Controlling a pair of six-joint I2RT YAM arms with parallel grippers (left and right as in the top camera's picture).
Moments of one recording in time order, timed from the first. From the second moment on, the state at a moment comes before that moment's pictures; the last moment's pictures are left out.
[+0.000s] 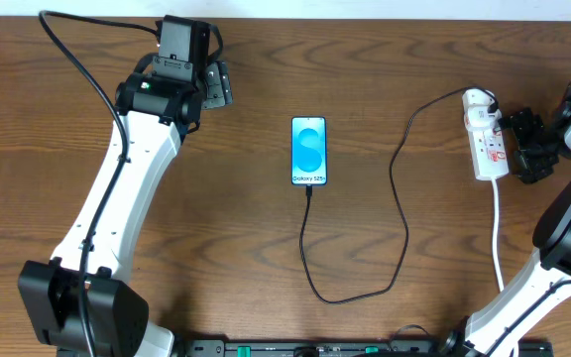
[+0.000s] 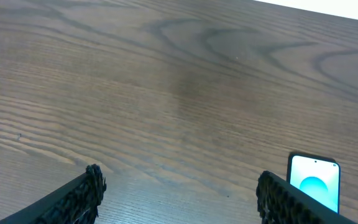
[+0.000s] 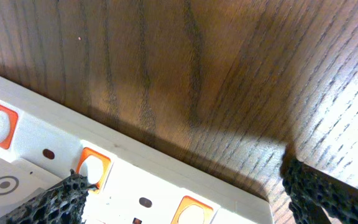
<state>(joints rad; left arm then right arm) -0.22 1.68 1.57 -0.80 -0.21 -0.34 -0.47 2.15 1.56 -0.78 -0.20 0.72</state>
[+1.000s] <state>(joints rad) -0.22 1.68 1.57 -0.80 -0.21 -0.34 -0.54 2.15 1.58 -0.87 -0.22 0.71</state>
